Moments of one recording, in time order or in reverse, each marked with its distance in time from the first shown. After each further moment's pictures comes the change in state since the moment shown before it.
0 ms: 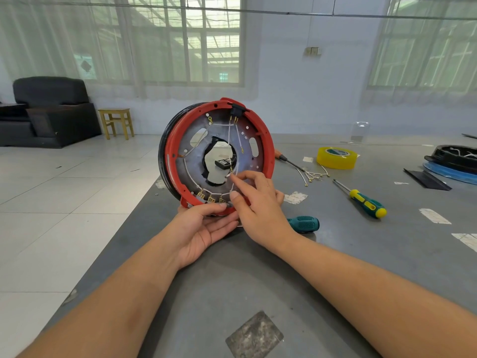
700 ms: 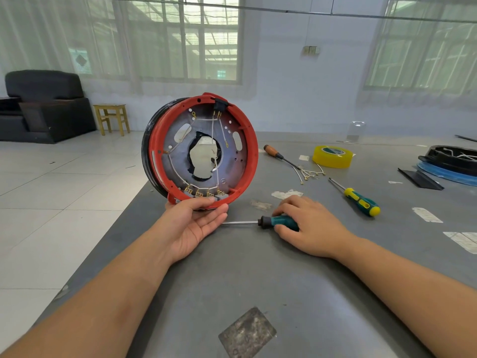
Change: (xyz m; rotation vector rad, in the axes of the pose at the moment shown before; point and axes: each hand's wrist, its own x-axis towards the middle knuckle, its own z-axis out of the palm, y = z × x) left_hand 0.002 0.004 -0.004 -0.057 0.120 0.026; right_hand -0.030 0.075 -0.083 -0.451 -0.463 -0.030
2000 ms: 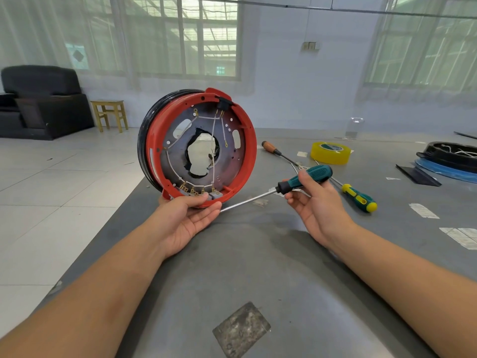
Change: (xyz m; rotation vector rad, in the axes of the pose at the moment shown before) left_hand 0.005 0.003 -0.003 0.041 0.050 0.008; right_hand 0.013 -0.018 -0.014 1.819 0.484 0.504
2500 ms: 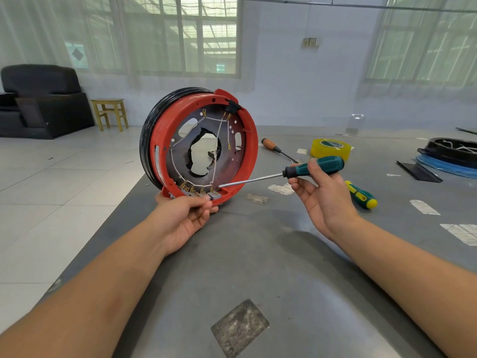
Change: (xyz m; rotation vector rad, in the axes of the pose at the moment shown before) left_hand 0.011 -0.005 -0.002 0.148 0.067 0.054; right_hand 0.005 -0.010 -0.003 0.116 0.015 -0.101
